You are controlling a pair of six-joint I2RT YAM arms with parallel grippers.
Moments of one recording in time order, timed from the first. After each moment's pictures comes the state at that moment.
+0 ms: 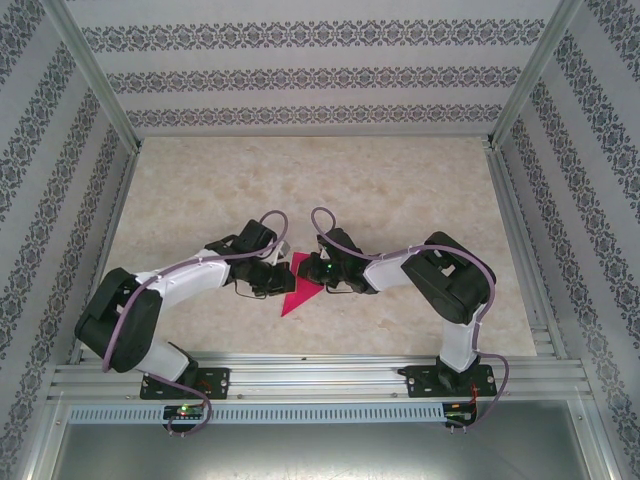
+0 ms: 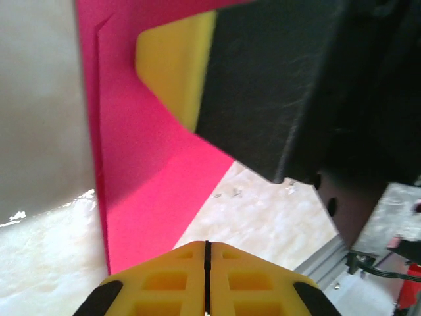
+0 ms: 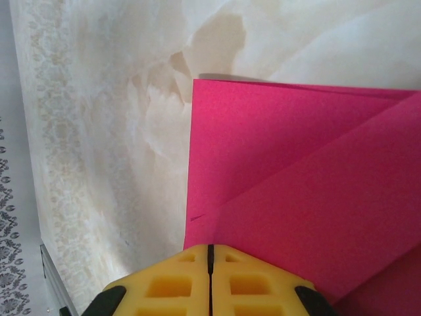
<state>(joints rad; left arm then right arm) -0.52 1.48 0.78 -0.43 0.54 -0.64 0.75 1.89 0.80 0.36 -0.36 1.06</state>
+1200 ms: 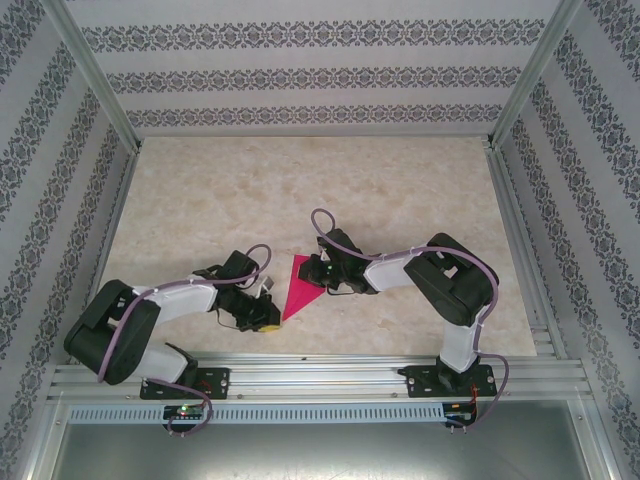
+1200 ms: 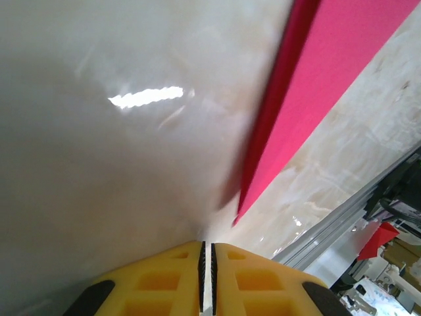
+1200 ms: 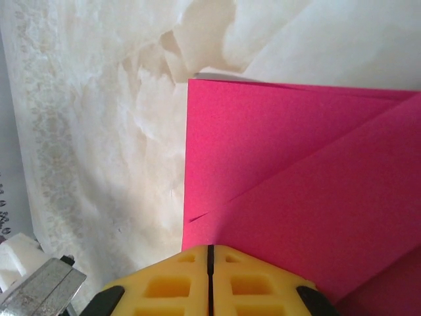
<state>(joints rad) -0.49 1.39 0.48 -0.40 0.69 -0.68 0.75 1.87 0.80 0.30 -0.36 1.05</state>
